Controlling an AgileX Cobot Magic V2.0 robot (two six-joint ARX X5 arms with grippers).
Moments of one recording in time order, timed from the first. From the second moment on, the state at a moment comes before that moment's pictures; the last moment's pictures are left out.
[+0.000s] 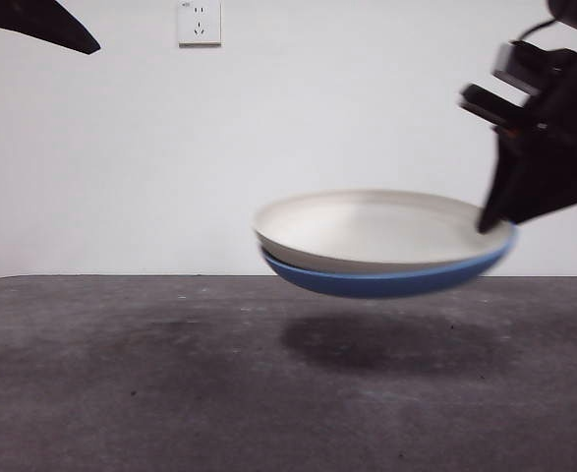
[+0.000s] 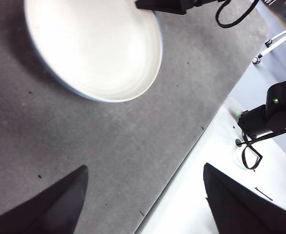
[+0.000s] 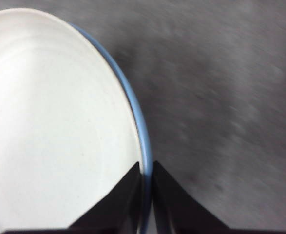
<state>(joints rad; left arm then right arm) -0.44 1.05 1.09 -0.90 0.64 0.04 0.25 1.33 0.85 -0.31 -0.31 0.31</state>
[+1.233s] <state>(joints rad) -0.44 1.05 1.09 -0.90 0.64 0.04 0.39 1.77 1.05 -0.28 -0.28 0.40</state>
